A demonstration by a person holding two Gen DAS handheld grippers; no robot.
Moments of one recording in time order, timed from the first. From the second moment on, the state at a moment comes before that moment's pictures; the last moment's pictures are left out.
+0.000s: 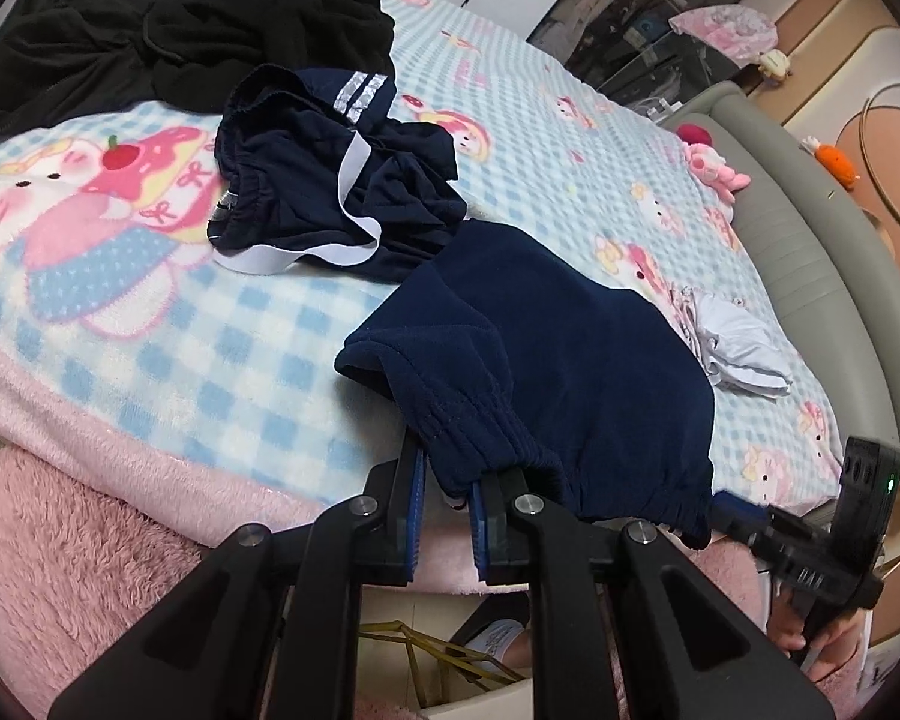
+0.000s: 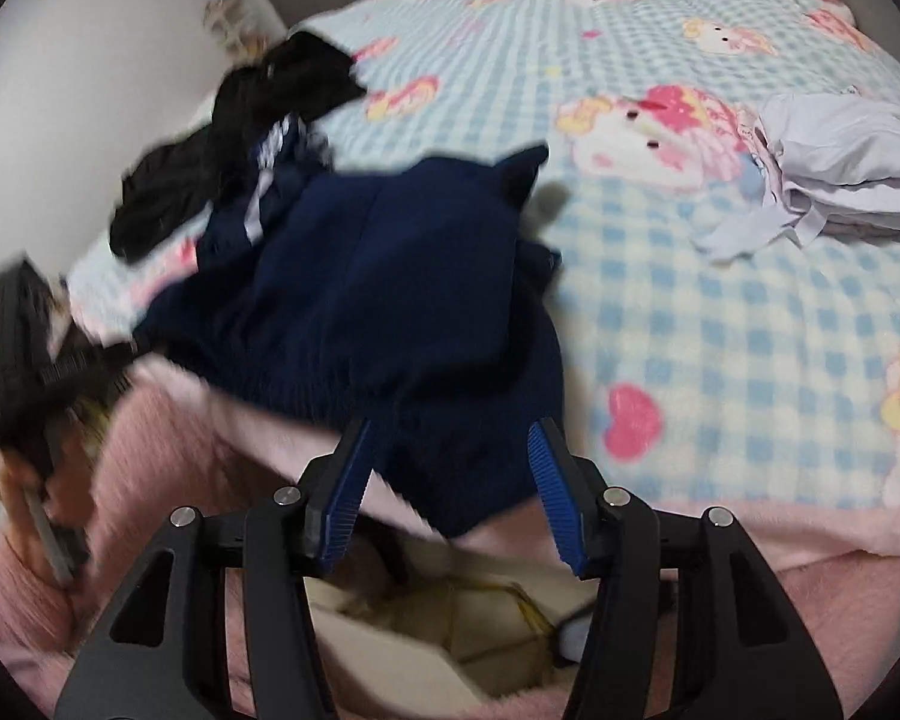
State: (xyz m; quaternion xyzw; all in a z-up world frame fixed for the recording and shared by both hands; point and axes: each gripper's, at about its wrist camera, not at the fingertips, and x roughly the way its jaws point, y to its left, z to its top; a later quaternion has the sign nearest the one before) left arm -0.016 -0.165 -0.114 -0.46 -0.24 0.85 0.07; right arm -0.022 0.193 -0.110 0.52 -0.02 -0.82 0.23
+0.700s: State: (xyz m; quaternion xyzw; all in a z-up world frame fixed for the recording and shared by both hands) left arm -0.020 -0.163 -0.129 -0.48 -0.24 0.84 0.07; right arm -0.011 0.174 -0.156 0.53 0.12 -0.83 0.13
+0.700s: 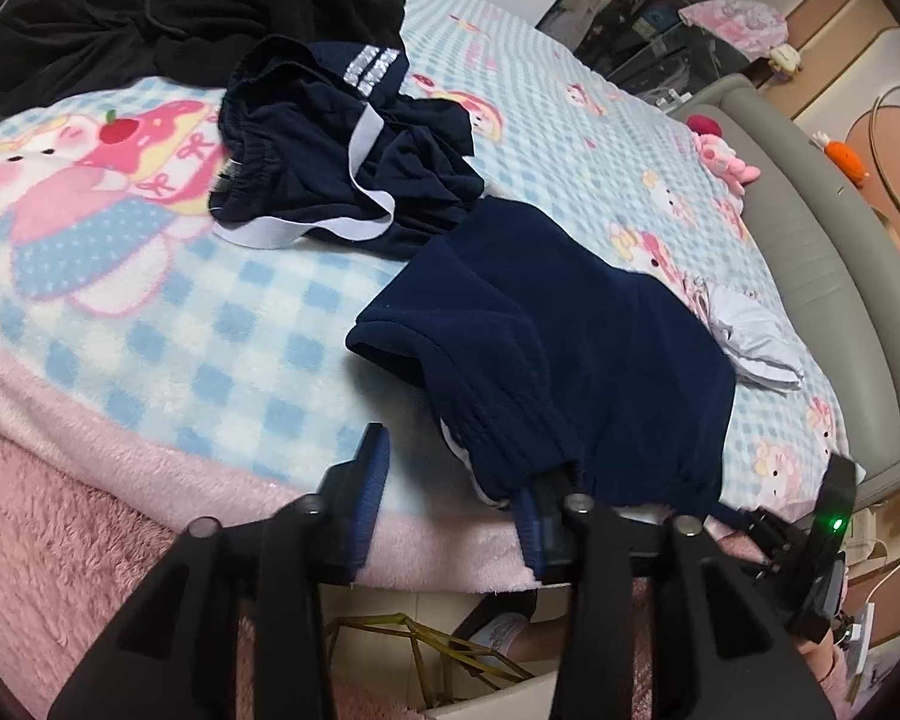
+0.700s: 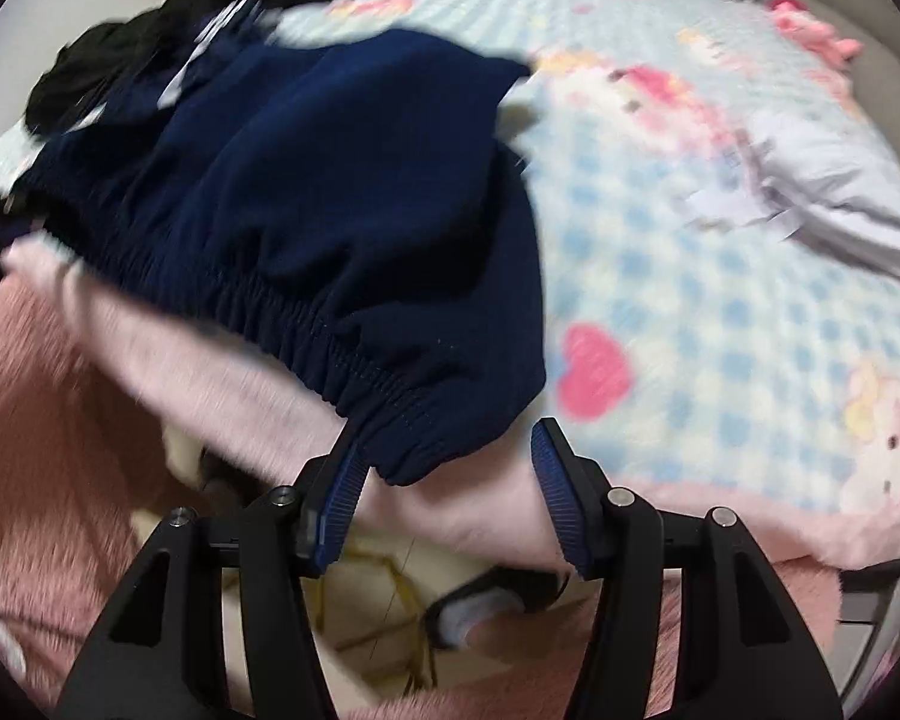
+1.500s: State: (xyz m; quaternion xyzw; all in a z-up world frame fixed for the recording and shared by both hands) left arm -0.037 -0.150 -0.120 -0.45 -0.19 0.87 0.04; right arm -0.038 0.186 -0.145 0.51 0.01 -0.84 0.18
